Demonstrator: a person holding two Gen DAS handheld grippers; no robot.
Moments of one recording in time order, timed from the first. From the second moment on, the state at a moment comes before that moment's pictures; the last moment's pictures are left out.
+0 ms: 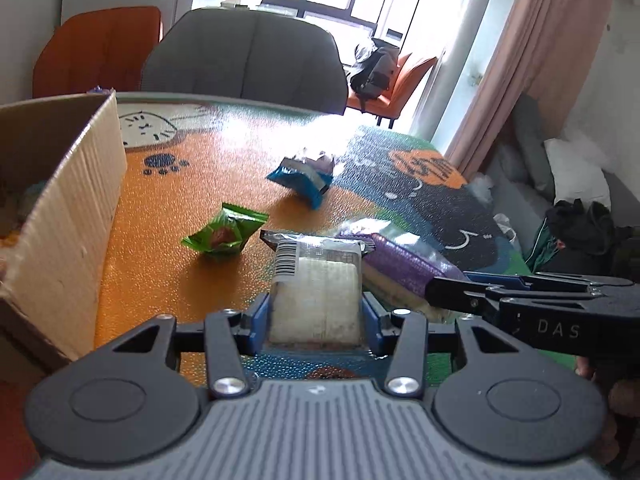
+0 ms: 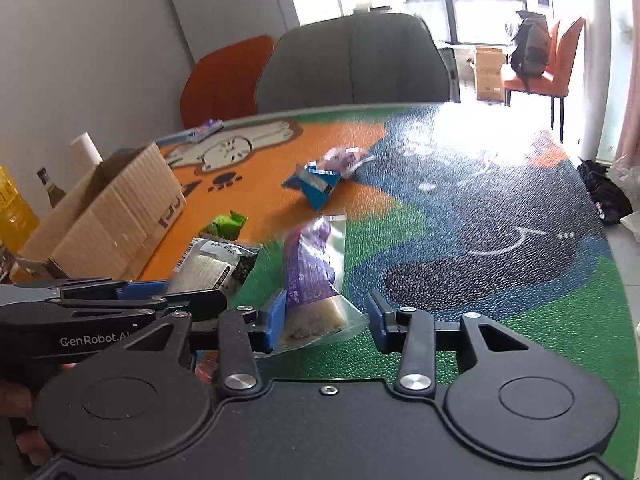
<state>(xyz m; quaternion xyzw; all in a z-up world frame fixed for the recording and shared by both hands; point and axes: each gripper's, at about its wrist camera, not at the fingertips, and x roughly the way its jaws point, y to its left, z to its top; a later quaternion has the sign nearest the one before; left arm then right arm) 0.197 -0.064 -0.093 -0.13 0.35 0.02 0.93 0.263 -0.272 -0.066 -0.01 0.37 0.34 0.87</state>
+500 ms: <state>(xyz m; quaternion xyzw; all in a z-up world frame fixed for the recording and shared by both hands) 0.190 -0.063 -0.096 -0.14 0.36 0.01 0.92 0.250 -0.265 -0.075 -0.04 0.40 0.31 0.86</state>
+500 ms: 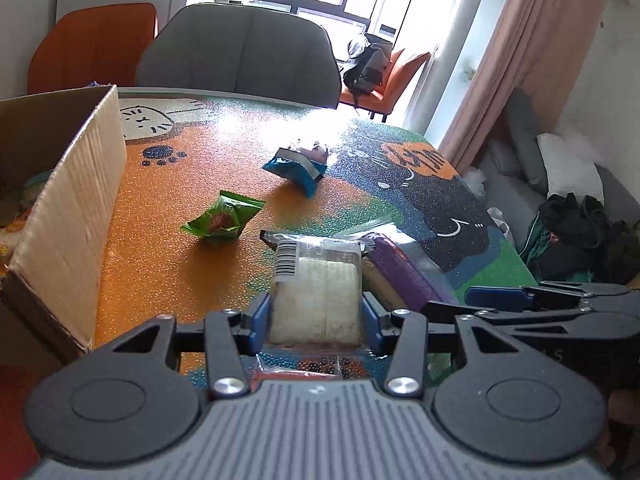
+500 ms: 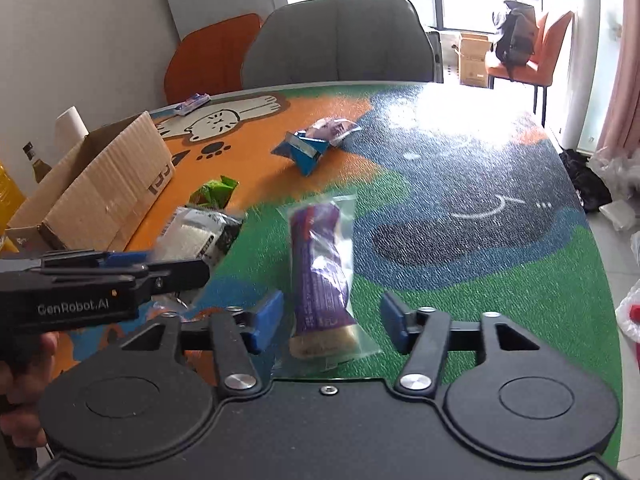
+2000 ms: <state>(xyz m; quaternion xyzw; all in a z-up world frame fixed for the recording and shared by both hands) 0.142 0.003 -0.020 -0.14 0.28 0.05 0.95 0.220 -0.188 0.002 -0.04 0.31 0.37 0.87</state>
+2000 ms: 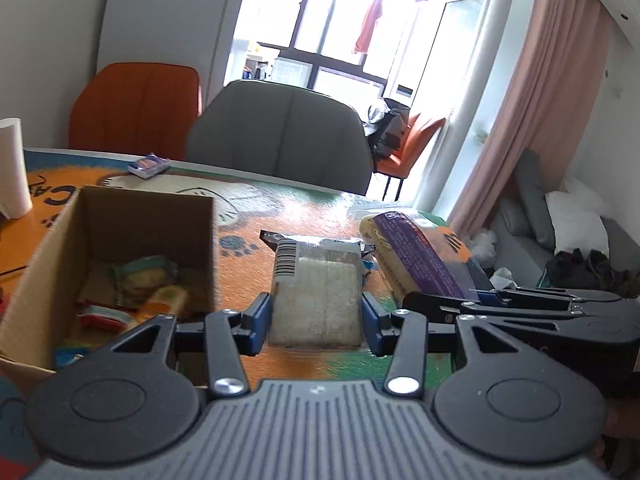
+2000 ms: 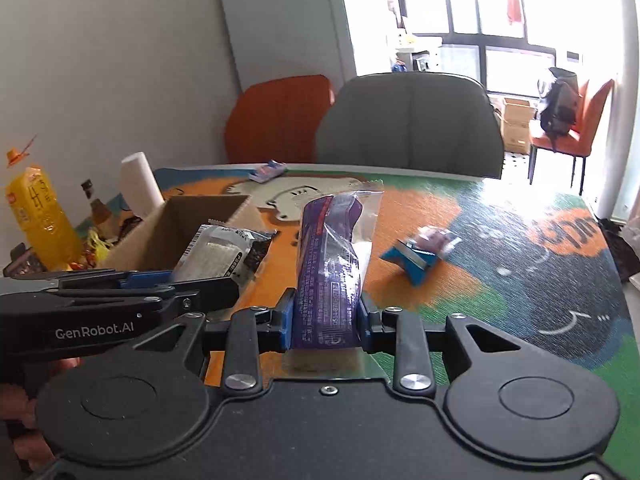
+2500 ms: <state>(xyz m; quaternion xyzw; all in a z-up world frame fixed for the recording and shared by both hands) 0.123 0.060 -0.017 -0.16 0.26 0.08 0.95 0.206 -0.131 0.012 -0.05 0.30 0.40 0.87</state>
